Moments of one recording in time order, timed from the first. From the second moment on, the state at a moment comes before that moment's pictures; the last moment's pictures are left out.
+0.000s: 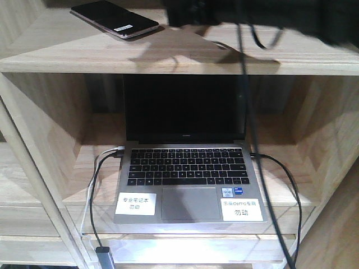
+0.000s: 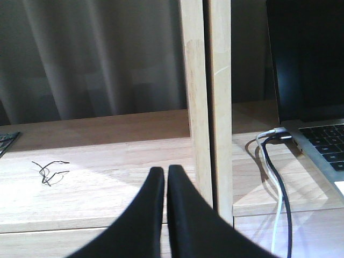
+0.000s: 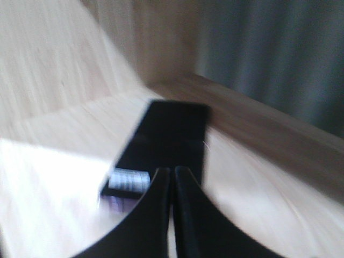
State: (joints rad) left arm 0.03 -0.01 0.03 -0.03 0.18 0.15; right arm 0.38 1.60 -1.58 1.11 0.52 -1.14
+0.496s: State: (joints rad) left arm 0.03 -0.01 0.03 -0.03 0.18 0.15; right arm 0.38 1.09 -1.00 1.34 0.29 -1.36
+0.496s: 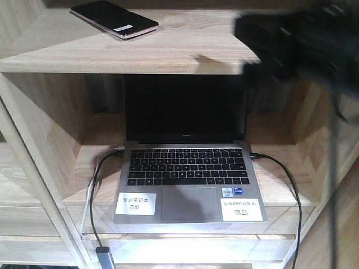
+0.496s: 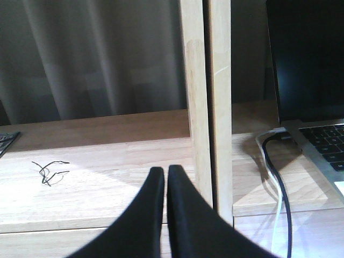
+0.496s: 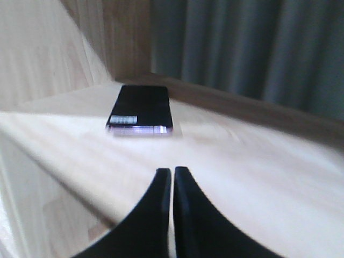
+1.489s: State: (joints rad) left arm 0.03 -0.01 0.03 -0.03 0.18 0.15; right arm 0.38 0.27 -0.36 1.36 0.27 -1.29
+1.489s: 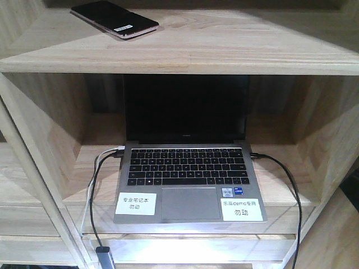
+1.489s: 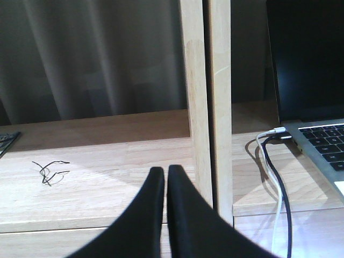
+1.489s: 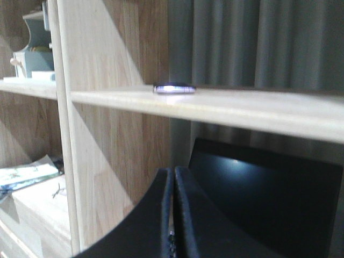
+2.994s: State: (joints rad) left arm 0.03 -0.01 0.03 -0.03 0.18 0.15; right arm 0.38 0.27 -0.36 0.32 0.27 -0.13
